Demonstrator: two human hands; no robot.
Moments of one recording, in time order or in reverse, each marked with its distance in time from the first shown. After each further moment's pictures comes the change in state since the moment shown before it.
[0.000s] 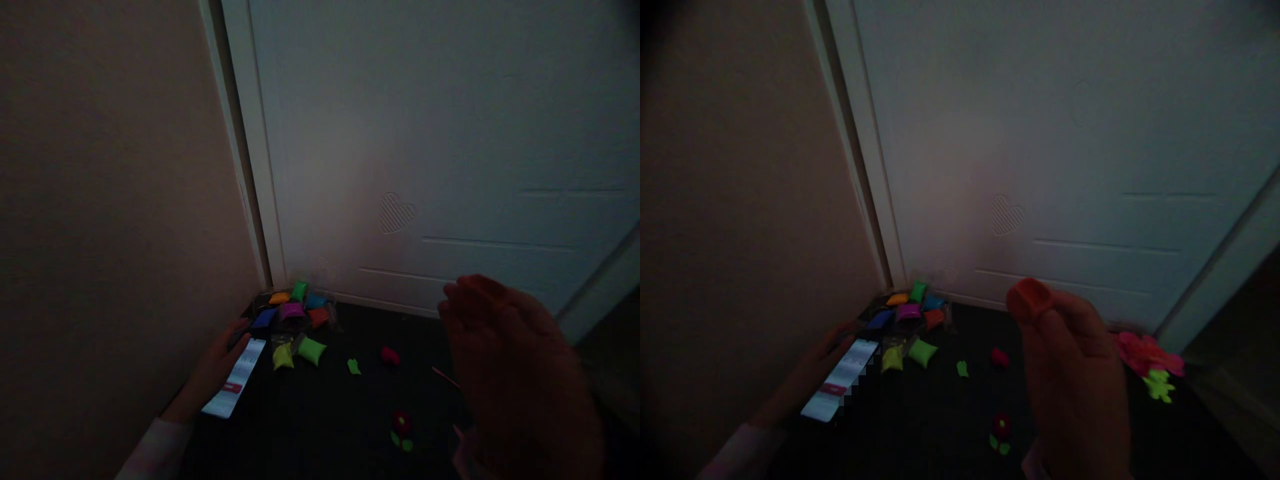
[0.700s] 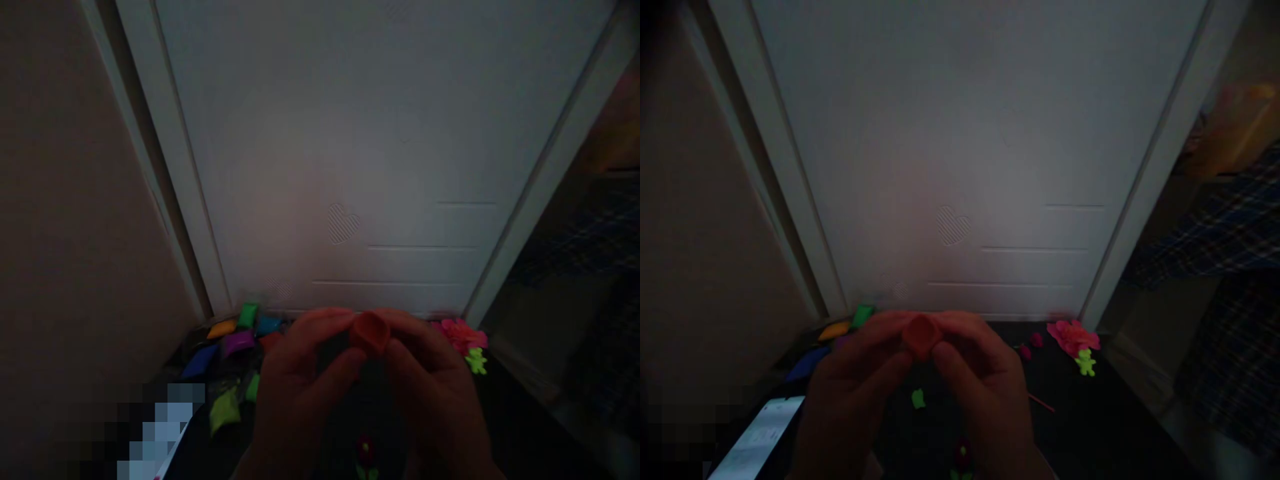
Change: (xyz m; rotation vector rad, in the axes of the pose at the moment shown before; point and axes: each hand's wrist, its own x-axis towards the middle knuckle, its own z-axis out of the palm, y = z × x) left_hand -0.027 0.187 0.077 -0.944 -0.234 0.380; right_hand 0.004 0.005 0.008 -0.025 -0.158 -0.039
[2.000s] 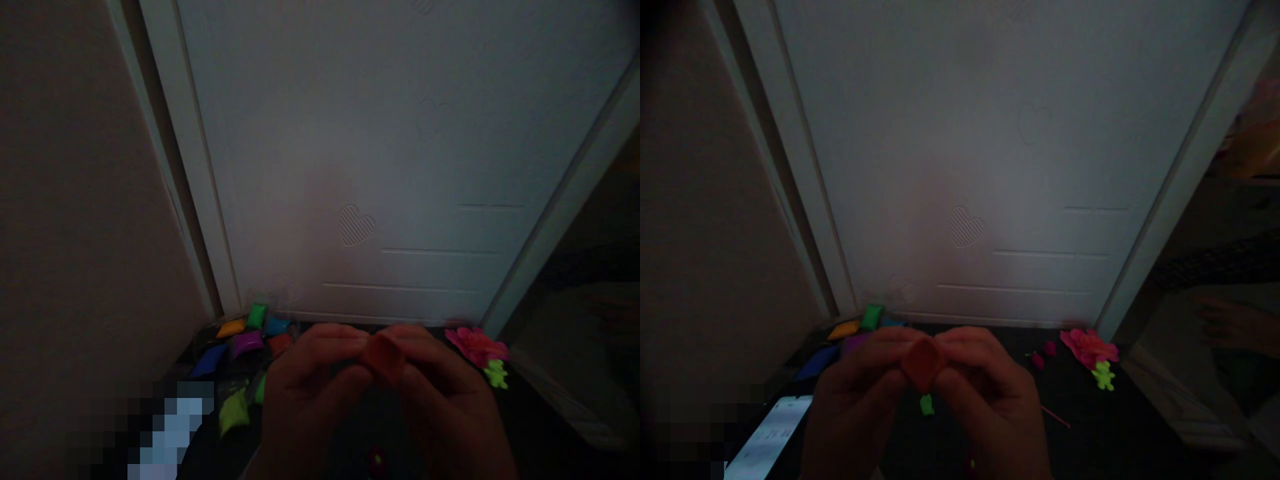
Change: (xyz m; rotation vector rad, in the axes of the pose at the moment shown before) left_hand 0.003 -0.007 -0.010 -0.171 -0.025 0.159; right_hand -0.002 0.007 0.002 -0.040 -0.076 -0.024
